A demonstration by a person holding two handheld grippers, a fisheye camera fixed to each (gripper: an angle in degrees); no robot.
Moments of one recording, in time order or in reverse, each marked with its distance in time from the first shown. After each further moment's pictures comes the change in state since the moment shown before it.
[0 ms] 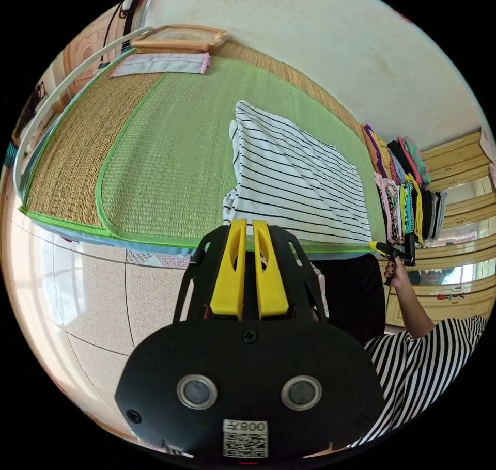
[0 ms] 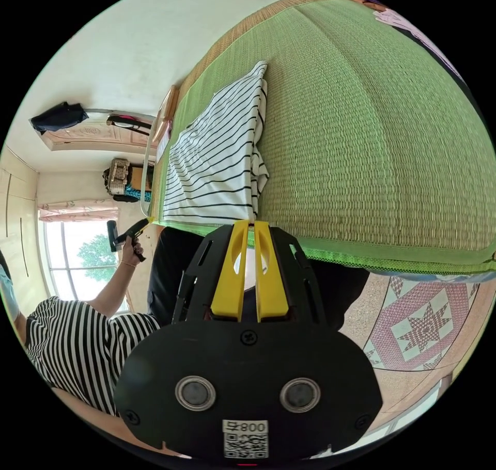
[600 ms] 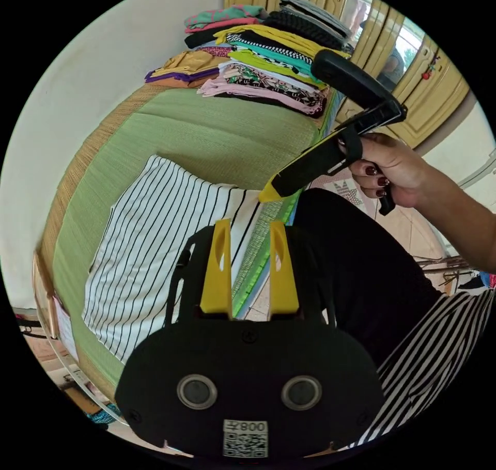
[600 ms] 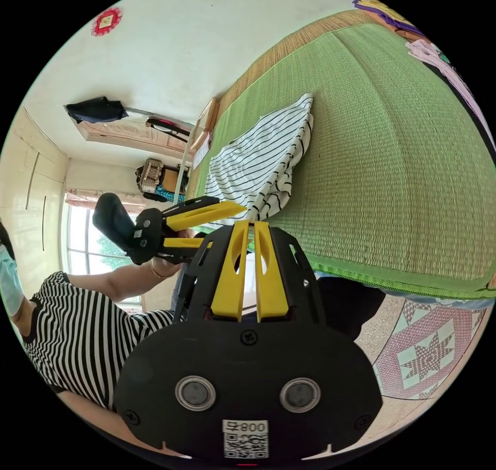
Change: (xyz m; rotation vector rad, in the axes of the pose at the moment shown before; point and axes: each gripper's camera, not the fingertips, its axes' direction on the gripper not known) left arm 0.535 -0.037 0.052 -0.186 -0.166 1.070; right arm 0.002 0.026 -0.005 0.068 -0.151 -0.116
